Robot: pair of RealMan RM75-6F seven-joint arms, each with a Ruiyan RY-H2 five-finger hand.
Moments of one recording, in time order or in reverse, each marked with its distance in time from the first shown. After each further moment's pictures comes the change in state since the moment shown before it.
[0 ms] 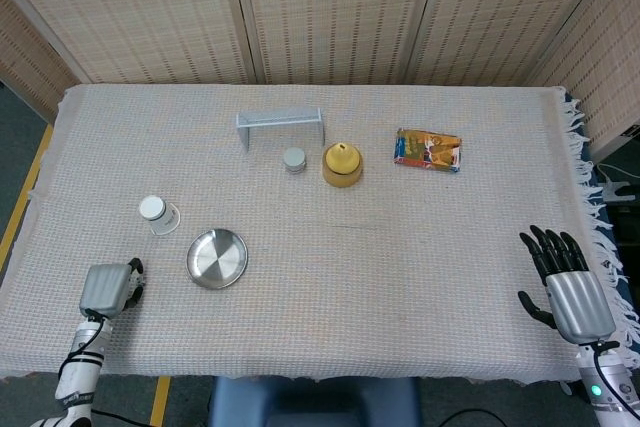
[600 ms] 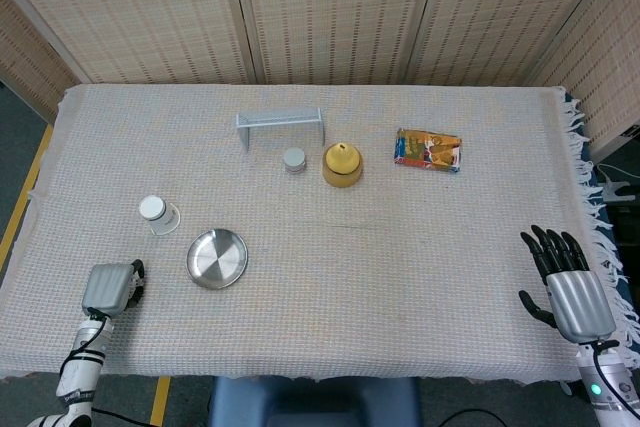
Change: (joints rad) left arm -0.012 -0.003 0.010 0.021 0.002 -0.025 -0.017; right arm 0.002 -0.002 0.003 -0.002 0.013 -0.009 -0.010
